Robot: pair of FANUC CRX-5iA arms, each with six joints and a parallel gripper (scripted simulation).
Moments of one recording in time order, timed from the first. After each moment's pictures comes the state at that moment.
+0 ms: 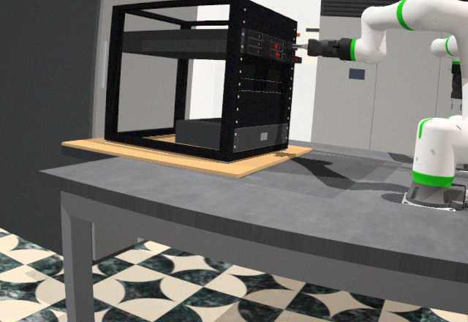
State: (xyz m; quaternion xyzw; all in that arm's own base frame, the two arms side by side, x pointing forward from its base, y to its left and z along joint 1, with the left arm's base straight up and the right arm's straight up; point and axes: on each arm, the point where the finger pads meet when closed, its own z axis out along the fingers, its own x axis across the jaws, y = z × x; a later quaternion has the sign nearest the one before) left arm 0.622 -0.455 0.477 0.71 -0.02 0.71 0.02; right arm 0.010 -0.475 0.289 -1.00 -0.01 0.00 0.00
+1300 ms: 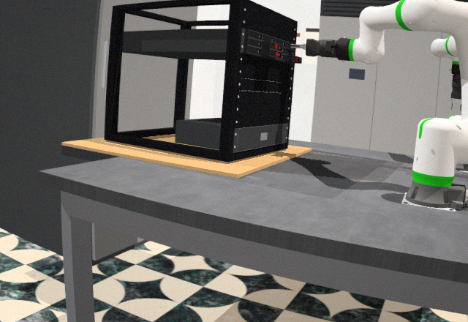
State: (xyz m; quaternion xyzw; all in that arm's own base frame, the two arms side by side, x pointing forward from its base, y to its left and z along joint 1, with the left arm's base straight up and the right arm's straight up) left arm 0.630 -0.456 0.477 0.71 -0.02 0.71 0.02; right arm 0.010 -0.475 0.289 -1.00 -0.01 0.00 0.00
